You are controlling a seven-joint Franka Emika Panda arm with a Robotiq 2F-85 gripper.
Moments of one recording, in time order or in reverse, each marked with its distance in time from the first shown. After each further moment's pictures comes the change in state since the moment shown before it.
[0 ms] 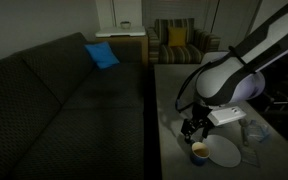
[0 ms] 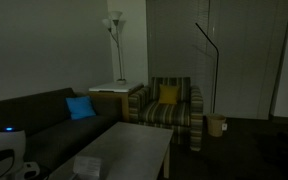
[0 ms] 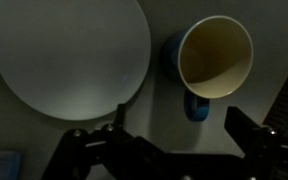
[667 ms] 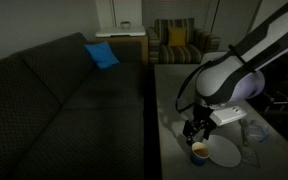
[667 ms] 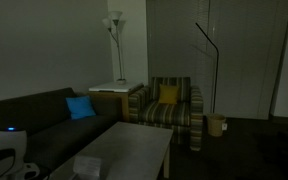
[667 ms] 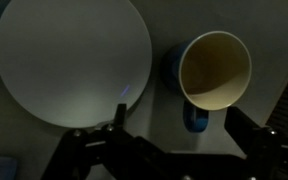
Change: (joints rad) arm -0.004 0.000 0.002 0.006 0.002 -0.048 -0.038
